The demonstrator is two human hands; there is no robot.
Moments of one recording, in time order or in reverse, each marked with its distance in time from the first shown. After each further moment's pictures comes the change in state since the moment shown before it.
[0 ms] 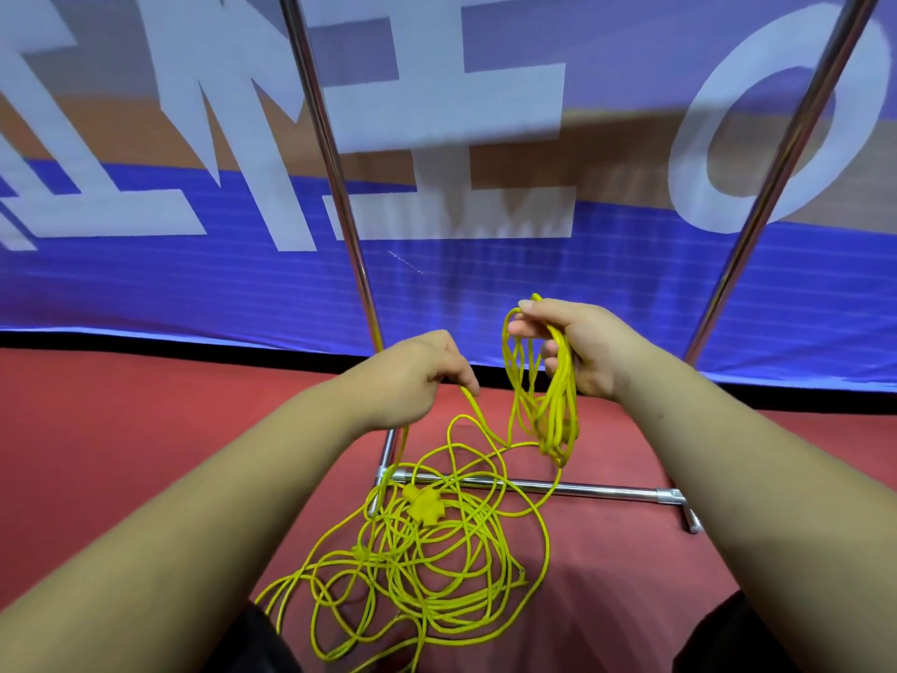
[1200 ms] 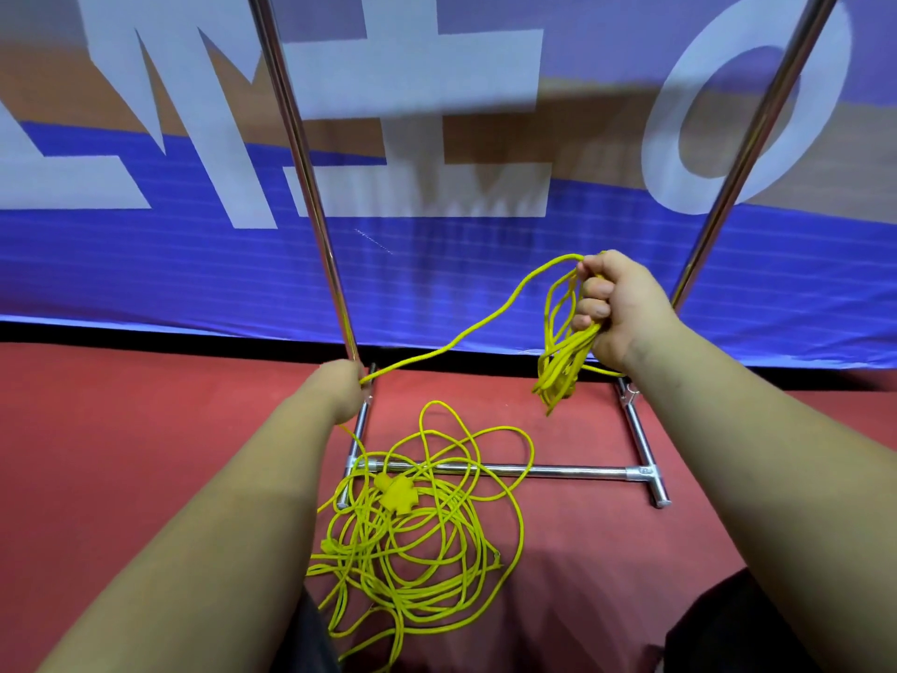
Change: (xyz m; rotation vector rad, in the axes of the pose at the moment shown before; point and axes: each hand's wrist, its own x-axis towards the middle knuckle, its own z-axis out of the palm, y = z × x) left_hand 0.011 -0.120 0.066 0.085 0.043 -0.698; right_hand 0.004 -0.006 -0.047 0.349 0.270 -0.145
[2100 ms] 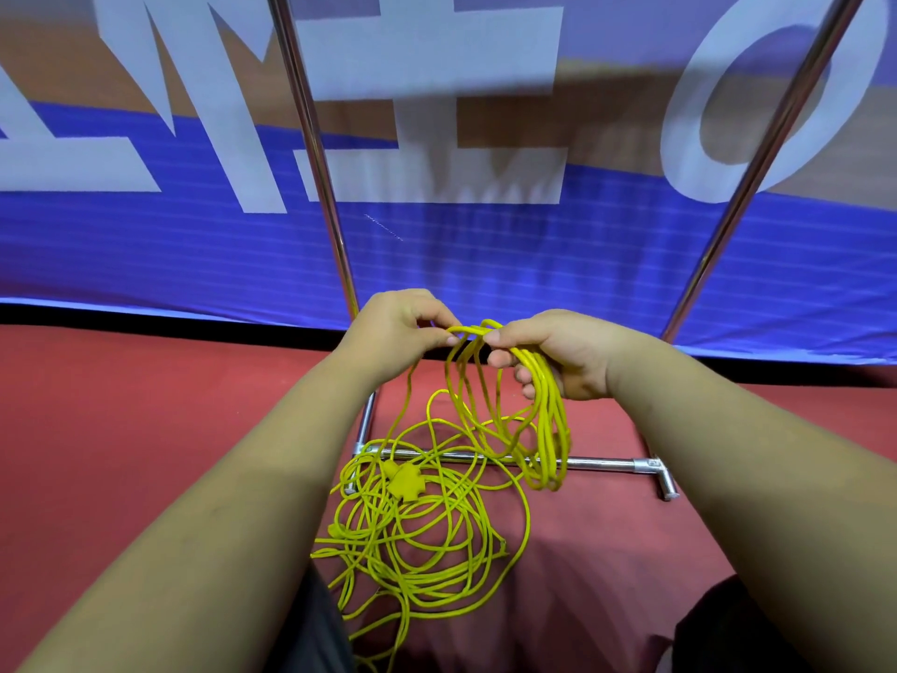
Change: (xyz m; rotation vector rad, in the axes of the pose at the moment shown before) left_hand -0.038 0.073 -0.042 -0.418 0.195 0.562; right_hand -0.036 0.048 0.031 -0.648 -0.475 0.355
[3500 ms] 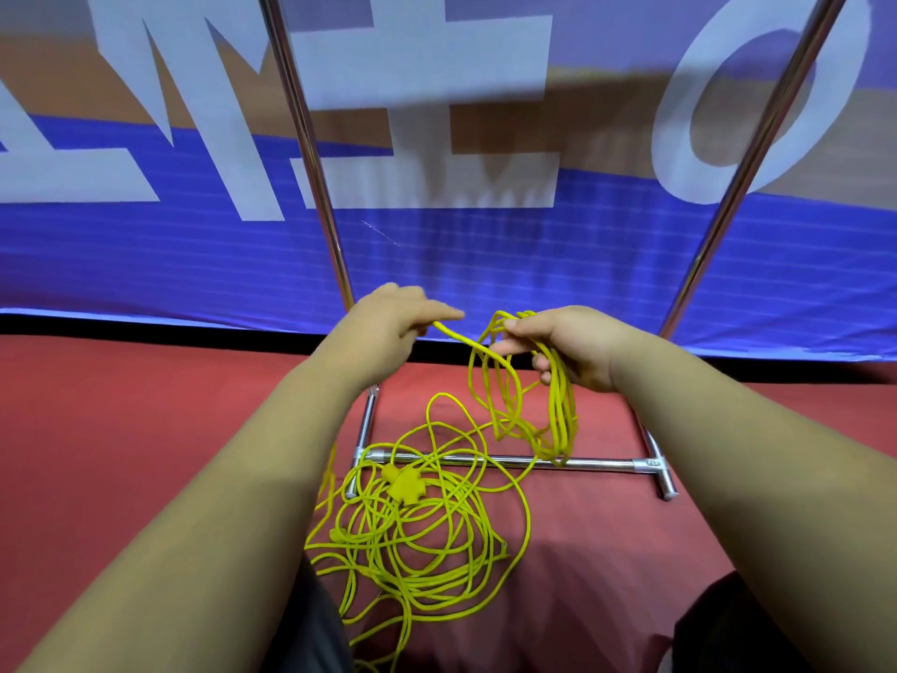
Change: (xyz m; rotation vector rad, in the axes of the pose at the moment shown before) left_hand 0.000 -0.004 -0.019 0.370 -0.091 0.205; right_hand 0.021 0.009 -0.033 -0.050 0.180 -0.077
